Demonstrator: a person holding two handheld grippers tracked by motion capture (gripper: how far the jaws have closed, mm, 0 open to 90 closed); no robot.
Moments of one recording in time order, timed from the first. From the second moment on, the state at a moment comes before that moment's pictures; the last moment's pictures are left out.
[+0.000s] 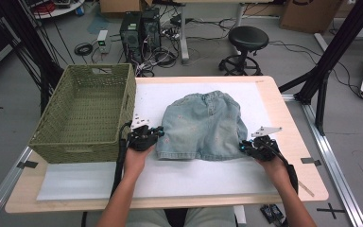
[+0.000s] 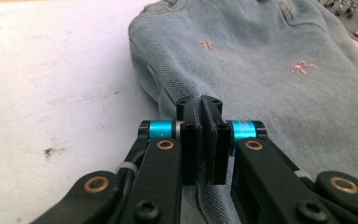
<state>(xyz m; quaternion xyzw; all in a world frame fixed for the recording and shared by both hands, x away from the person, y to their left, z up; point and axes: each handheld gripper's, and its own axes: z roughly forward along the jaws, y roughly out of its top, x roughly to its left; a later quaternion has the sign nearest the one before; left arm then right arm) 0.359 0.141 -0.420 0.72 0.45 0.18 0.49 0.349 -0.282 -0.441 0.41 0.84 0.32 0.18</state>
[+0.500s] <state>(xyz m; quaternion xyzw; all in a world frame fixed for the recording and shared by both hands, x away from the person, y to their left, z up) 0.354 0.142 -0.423 0.73 0.44 0.17 0.49 0.318 -0.333 -0.422 0.45 0.80 0.36 0.19</state>
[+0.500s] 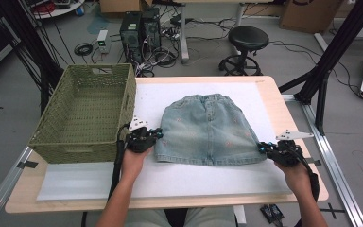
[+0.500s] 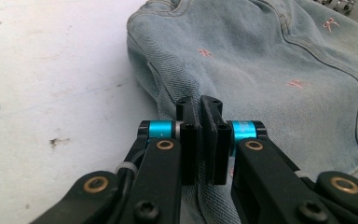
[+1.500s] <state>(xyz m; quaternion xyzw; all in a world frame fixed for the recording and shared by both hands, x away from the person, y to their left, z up) 0.336 0.142 -0.429 0.77 0.39 0.16 0.48 0.388 -0.227 -0.398 0.35 0.83 0.39 0.20</state>
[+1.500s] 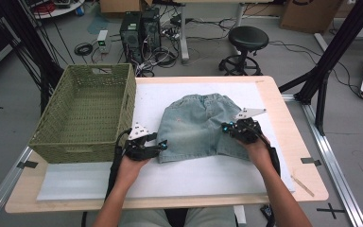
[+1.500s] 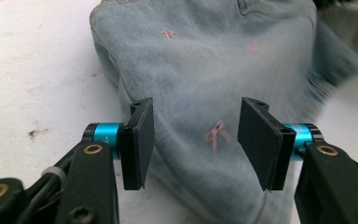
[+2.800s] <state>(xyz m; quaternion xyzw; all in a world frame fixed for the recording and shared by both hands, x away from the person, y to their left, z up) 0.339 0.037 -0.439 0.86 0.27 0.18 0.39 0.400 -0.246 -0.406 0.42 0.80 0.39 0.19</state>
